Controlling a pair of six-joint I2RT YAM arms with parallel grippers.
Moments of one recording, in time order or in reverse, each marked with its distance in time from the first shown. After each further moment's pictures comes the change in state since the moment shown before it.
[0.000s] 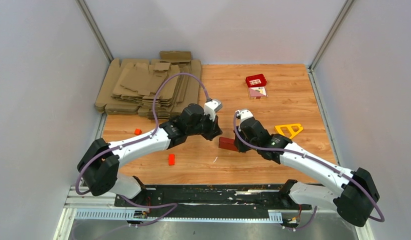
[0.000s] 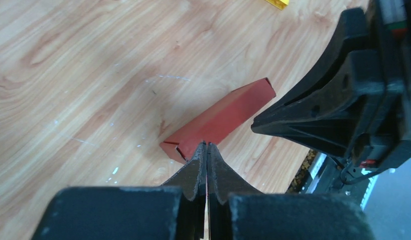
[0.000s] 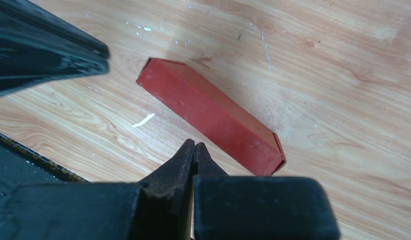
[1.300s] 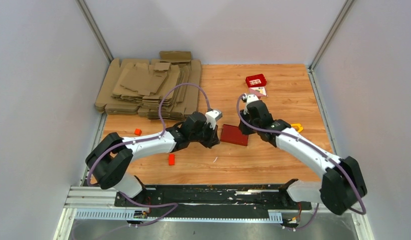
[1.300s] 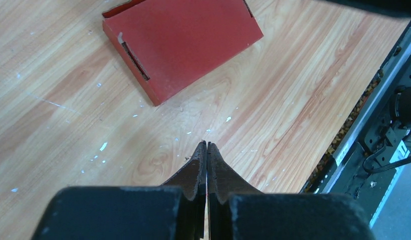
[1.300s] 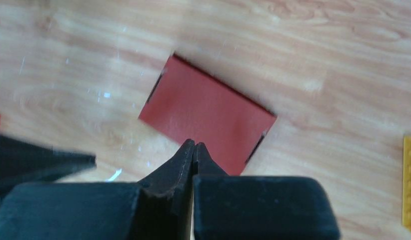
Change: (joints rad) left arm -0.004 0.096 -0.099 0.068 0.019 -0.031; right arm -0.217 0.101 0.080 0.070 -0.072 -0.105
